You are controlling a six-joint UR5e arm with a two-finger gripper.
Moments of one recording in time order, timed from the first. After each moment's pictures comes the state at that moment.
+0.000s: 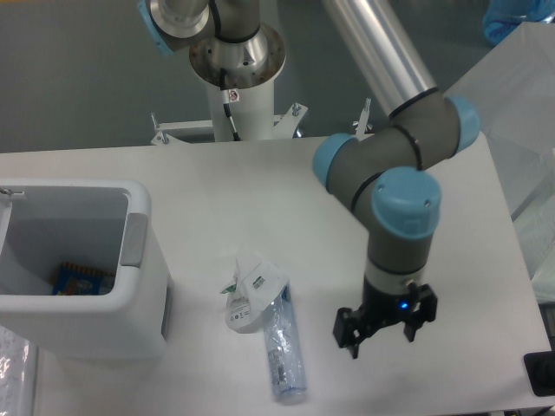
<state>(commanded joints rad) 2.46 -2.22 -1.27 -0.92 1.45 0.21</state>
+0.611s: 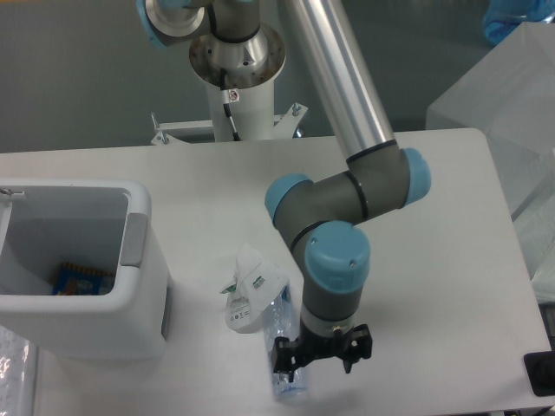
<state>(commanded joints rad) 2.38 -2.29 -1.28 -0.92 1.45 0.22</state>
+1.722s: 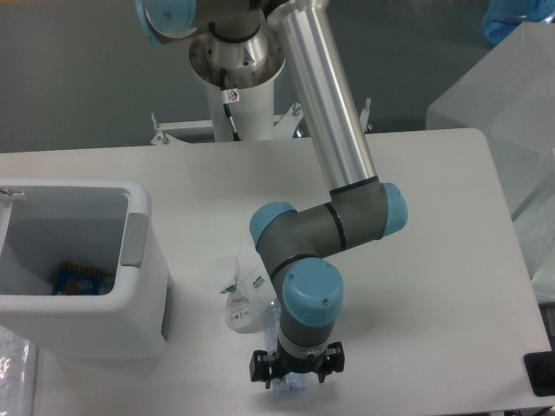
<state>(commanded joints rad) 2.36 -2.36 -1.28 -0.91 1.45 0.22</state>
